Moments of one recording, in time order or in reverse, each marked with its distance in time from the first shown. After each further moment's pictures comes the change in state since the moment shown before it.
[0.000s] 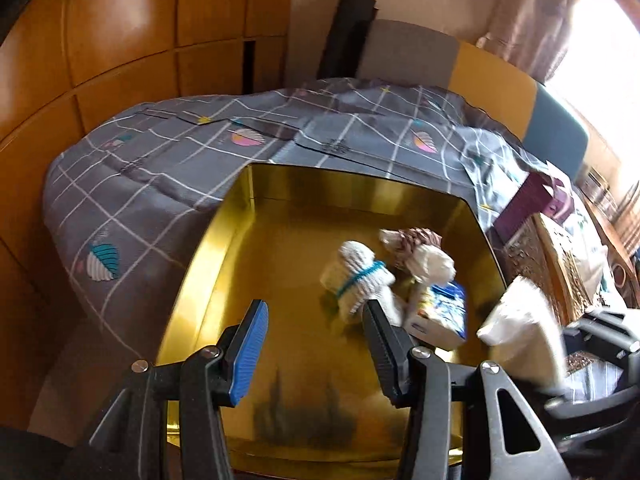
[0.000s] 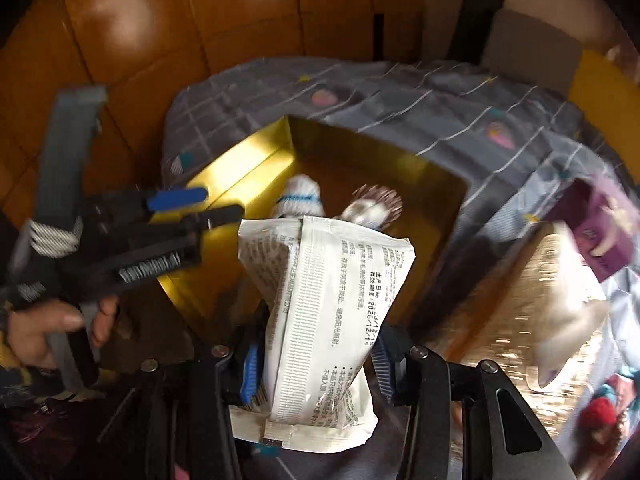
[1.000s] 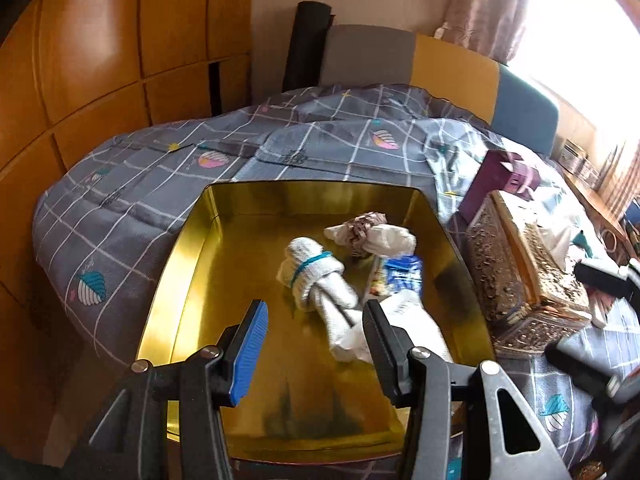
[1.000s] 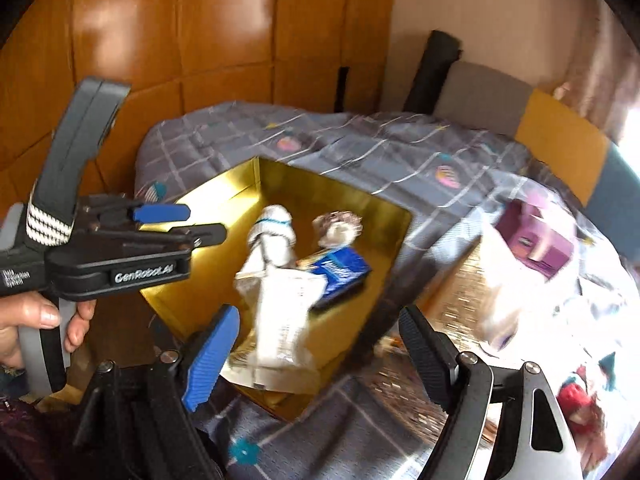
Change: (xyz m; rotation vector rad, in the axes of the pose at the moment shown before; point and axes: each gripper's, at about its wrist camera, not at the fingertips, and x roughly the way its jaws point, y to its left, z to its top) left arm -0.022 -0.041 -0.010 0.140 -0.045 -0.048; right arm -0.062 -0.002 -0.039 0.043 -0.255 -0.202
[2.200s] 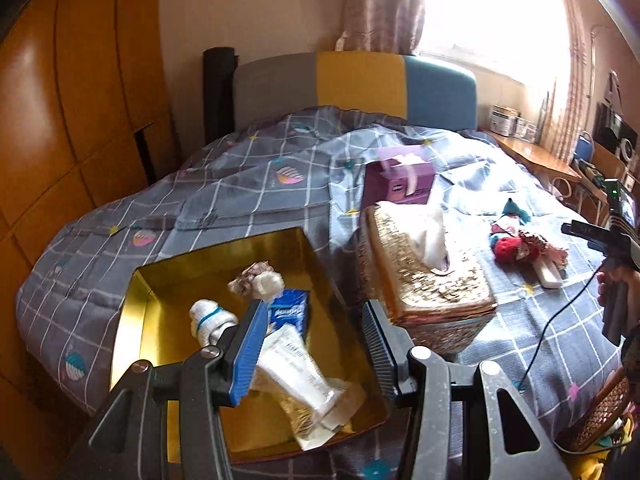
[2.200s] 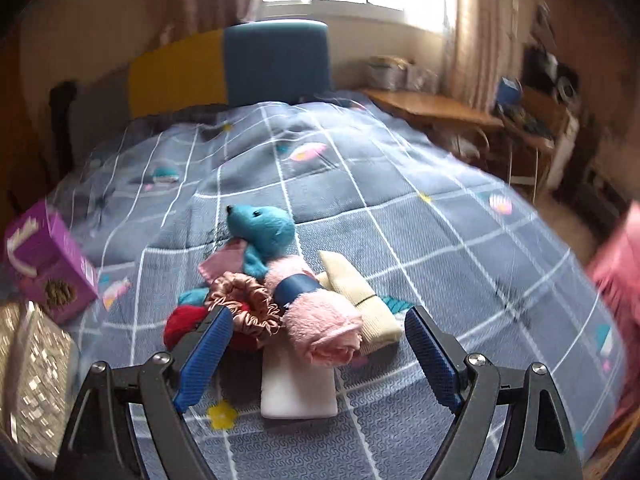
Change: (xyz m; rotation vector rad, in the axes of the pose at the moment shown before) left arm -0.054 -0.103 0.016 0.266 -0.099 -0.124; right arm -0.116 -0.344 -0.172 0.909 0.017 -0.725
